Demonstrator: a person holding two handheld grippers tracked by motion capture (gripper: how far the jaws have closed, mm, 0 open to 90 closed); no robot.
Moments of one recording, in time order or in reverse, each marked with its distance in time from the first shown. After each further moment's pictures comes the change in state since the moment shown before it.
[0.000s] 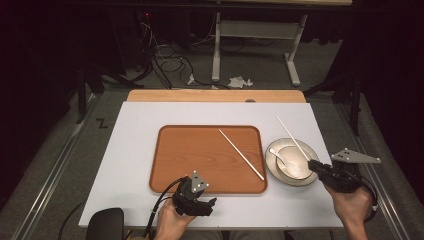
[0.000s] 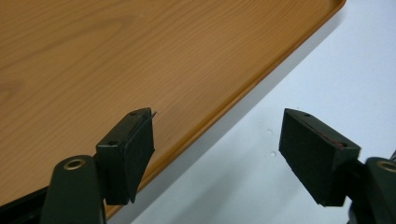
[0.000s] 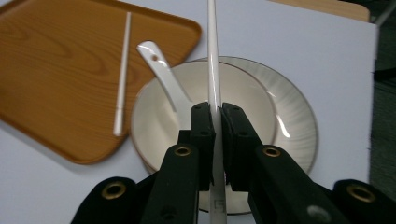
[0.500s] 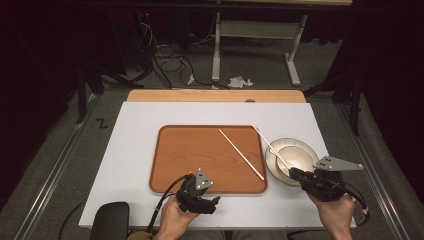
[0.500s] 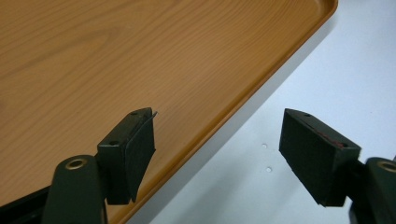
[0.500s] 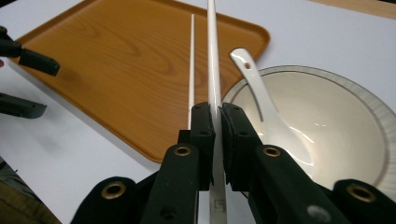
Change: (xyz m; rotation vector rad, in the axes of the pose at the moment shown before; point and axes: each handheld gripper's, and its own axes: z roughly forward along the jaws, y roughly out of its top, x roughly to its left) left arm 0.000 0.007 0.006 0.002 -0.019 0.023; right arm 0.052 0.006 0.003 0.013 0.124 -0.049
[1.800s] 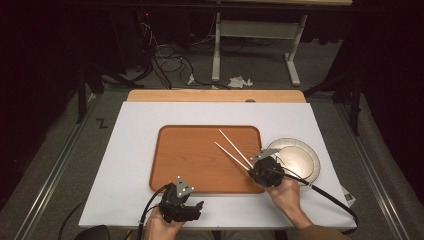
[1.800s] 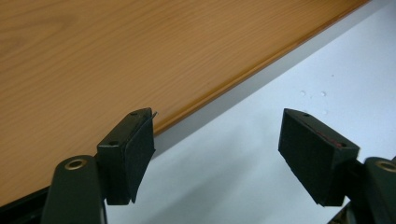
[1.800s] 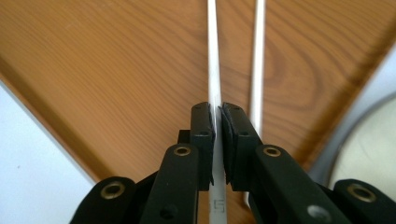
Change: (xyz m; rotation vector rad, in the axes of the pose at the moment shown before) left arm 0.008 -0.040 -0.029 0.020 0.111 -0.164; right arm 0.044 0.021 0.135 0.298 0.023 -0.157
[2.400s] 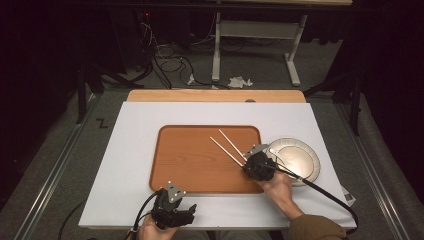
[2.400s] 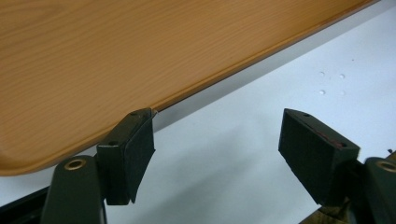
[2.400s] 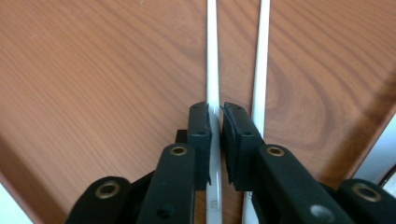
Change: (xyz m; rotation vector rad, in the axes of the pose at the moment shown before) left arm 0.003 -0.014 -0.012 0.000 0.048 -0.056; right arm -0.005 0.014 0.025 0.009 -0.024 -0.039
